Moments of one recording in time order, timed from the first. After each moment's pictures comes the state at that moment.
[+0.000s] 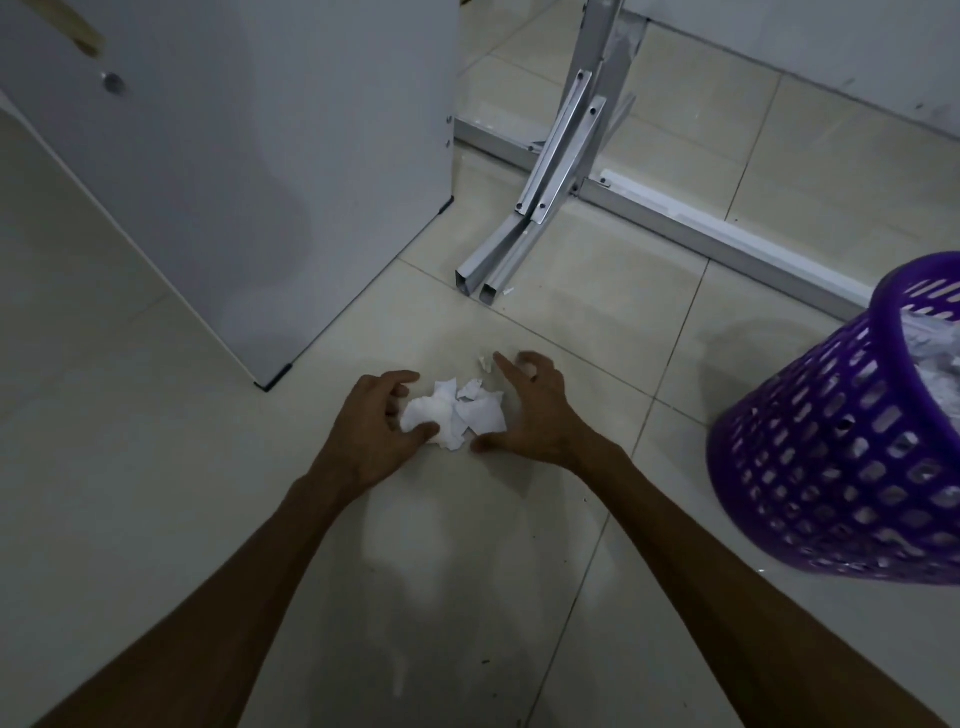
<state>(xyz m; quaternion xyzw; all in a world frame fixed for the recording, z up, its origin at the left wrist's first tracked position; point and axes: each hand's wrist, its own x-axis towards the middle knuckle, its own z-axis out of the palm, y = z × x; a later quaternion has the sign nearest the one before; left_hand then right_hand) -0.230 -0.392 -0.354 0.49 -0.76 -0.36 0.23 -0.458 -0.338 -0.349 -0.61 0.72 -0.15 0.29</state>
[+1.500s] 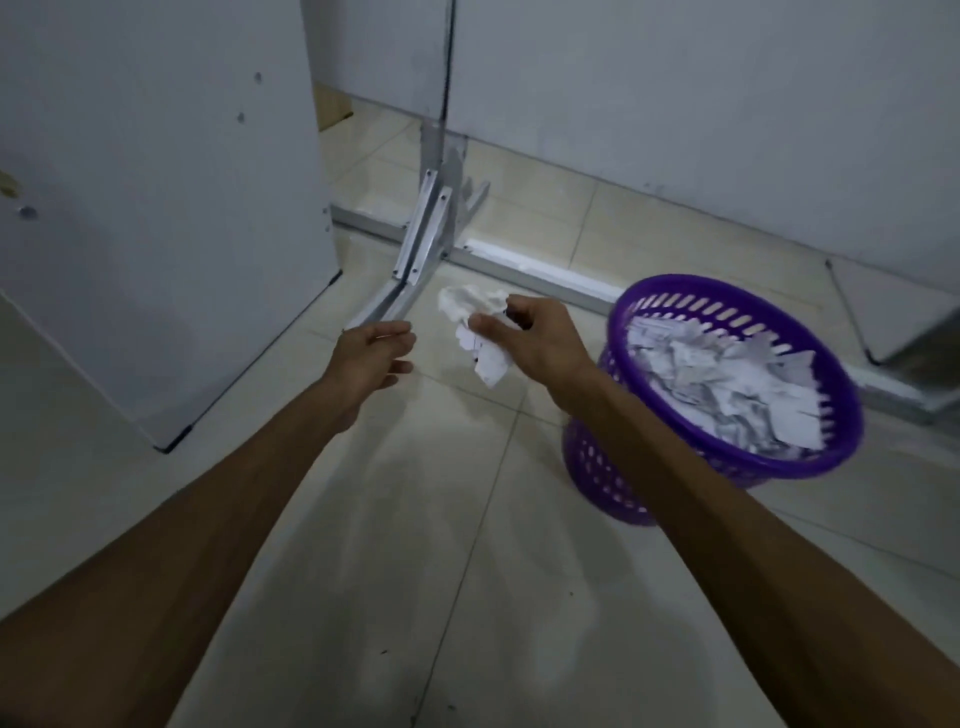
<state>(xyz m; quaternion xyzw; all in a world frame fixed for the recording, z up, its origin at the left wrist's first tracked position) -0.349 -0.382 -0.211 0.48 -0.54 -0.64 0.27 -0.519 -0.279 -0.160 -0.44 0.73 -0.46 0.26</state>
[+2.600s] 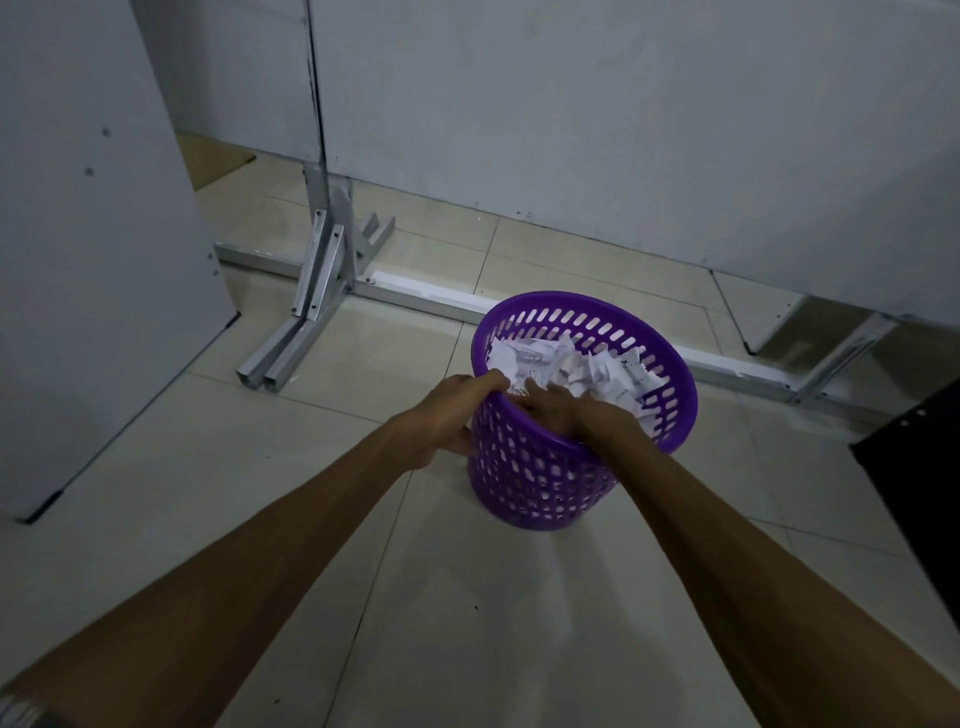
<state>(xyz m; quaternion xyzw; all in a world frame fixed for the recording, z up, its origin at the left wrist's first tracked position) -0.502 -0.252 -0.166 0.35 -0.62 -0.70 0.04 -0.659 -0.168 -0.171 -0.50 0.82 0.15 0.25</state>
